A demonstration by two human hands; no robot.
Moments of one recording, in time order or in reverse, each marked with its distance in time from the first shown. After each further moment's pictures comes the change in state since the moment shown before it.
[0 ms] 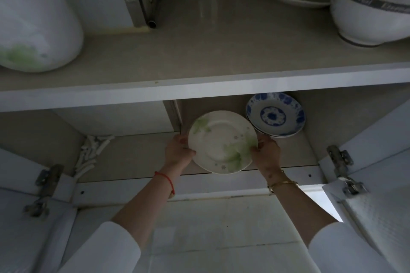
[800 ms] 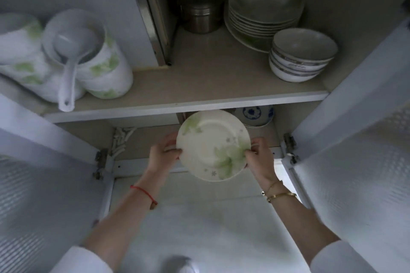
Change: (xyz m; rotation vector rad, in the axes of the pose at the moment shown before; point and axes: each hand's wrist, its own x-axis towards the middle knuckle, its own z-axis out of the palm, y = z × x) left_hand -0.177 0.088 -0.134 -0.372 -0.092 -0.075; right_hand -0.138 -0.106 -0.150 0.283 -0.166 0.254
